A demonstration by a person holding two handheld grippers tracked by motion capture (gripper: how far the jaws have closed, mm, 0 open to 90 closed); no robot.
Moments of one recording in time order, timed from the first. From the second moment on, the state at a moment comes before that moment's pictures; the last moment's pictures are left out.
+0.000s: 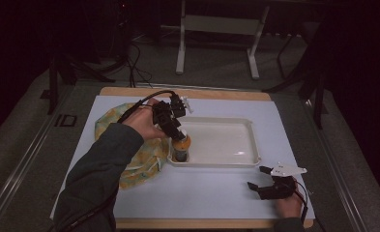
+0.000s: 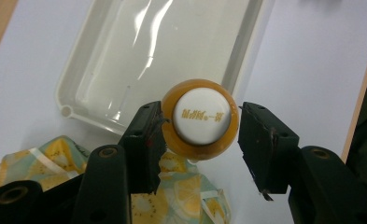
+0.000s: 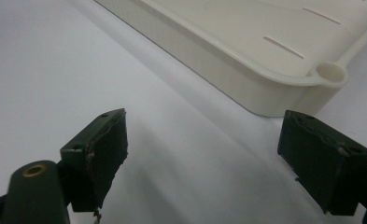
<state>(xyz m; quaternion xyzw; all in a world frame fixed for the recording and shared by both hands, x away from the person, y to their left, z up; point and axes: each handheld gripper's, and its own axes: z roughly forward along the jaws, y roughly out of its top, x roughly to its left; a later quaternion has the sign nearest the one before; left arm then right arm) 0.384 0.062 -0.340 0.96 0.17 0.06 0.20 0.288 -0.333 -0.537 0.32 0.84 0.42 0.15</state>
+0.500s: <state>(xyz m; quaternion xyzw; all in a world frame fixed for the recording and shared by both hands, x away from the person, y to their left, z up) 0.377 0.082 -0.330 0.95 0.18 0.07 0.24 0.288 -0.333 -0.537 0.32 0.84 0.42 0.15</state>
